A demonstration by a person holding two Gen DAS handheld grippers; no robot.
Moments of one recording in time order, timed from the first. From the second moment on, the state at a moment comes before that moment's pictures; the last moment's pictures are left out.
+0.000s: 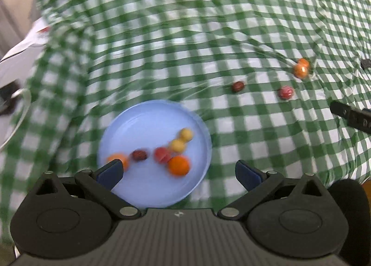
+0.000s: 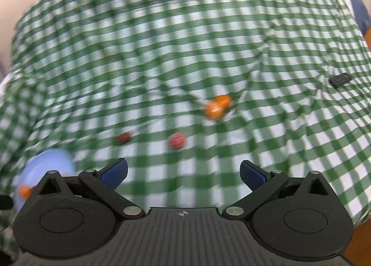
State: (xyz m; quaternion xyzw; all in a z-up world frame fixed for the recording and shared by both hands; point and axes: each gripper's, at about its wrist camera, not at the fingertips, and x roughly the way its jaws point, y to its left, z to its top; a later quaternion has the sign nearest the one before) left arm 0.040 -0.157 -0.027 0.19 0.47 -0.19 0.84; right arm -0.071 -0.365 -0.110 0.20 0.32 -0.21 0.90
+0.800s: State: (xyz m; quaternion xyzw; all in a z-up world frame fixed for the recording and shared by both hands) left arm 0.112 -0.379 -0.155 0.23 0.44 -0.39 0.78; right arm 0.071 -0.488 -0.218 0.16 0.35 -0.13 0.91
